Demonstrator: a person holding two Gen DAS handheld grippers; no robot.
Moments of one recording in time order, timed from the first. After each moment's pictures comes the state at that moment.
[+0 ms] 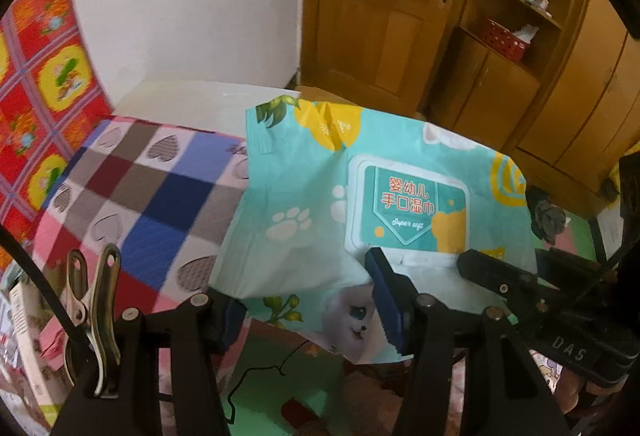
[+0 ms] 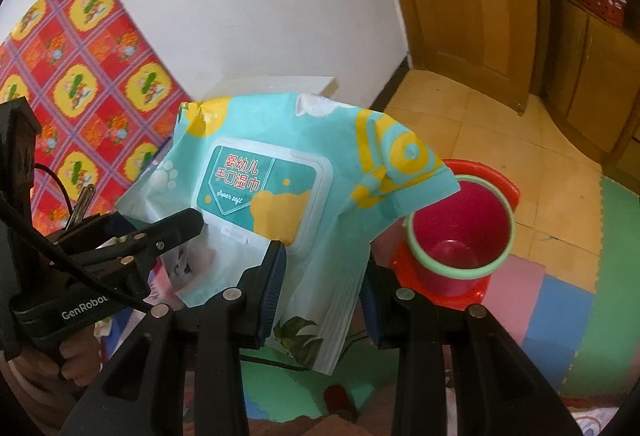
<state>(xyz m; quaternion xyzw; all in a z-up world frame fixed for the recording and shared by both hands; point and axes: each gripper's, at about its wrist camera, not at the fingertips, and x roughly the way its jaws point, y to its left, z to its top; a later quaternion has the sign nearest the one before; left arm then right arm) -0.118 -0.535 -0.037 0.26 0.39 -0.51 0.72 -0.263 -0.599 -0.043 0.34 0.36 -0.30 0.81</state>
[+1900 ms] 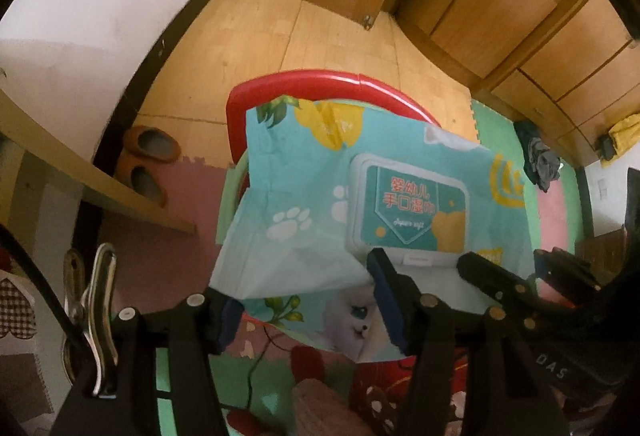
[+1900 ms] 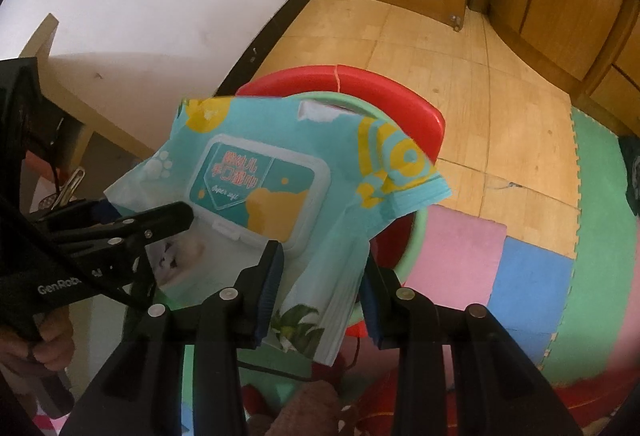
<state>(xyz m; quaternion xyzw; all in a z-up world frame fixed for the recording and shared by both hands) -0.163 -0.797 -0.351 0.33 0.52 -0.53 0.59 -0.338 -0.805 -0.330 0.39 0.46 -0.37 0.71</state>
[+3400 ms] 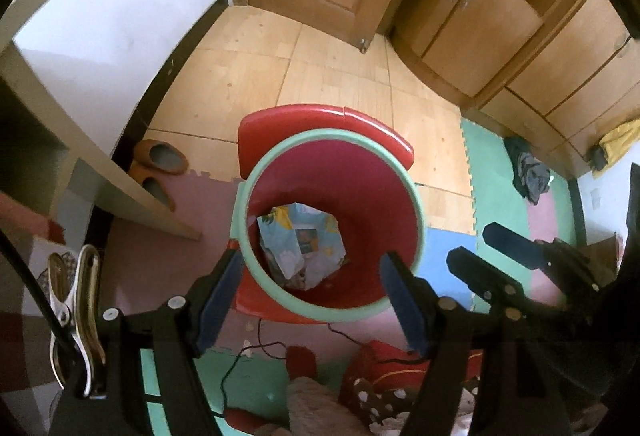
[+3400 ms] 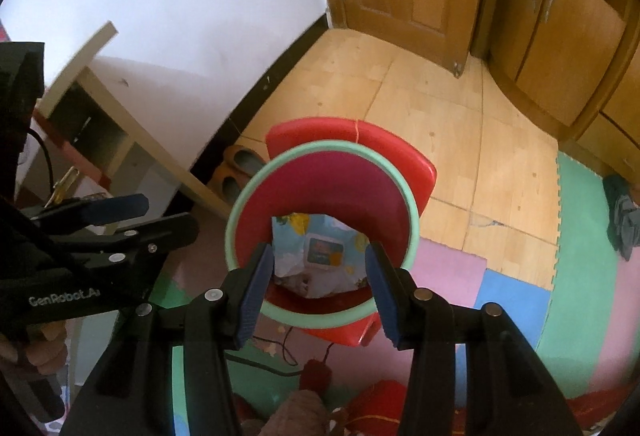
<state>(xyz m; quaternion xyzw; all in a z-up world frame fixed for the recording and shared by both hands) -0.166 -0.766 -0.268 0.30 0.50 -0.54 0.61 -0.321 -0.776 -0.247 0.32 0.43 -0.37 0.75</state>
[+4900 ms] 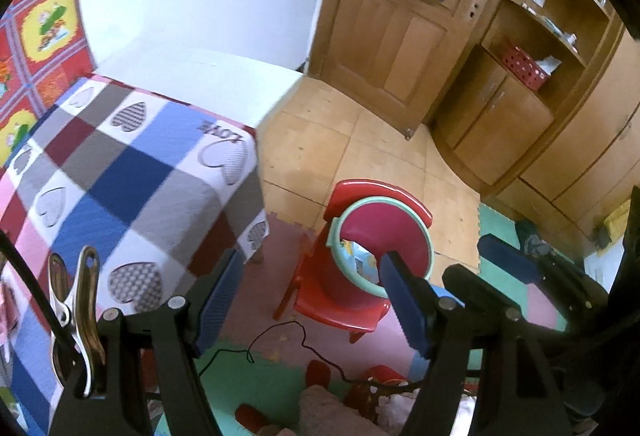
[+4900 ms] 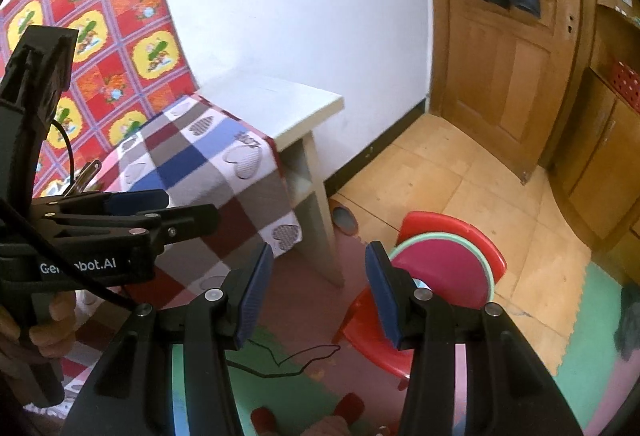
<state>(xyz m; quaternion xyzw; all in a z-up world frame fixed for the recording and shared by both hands) -0.086 -0.574 -0.079 0.19 0.45 -0.49 0.73 -0.232 -0.620 -0.073 0.21 0.36 -0.27 0.87</state>
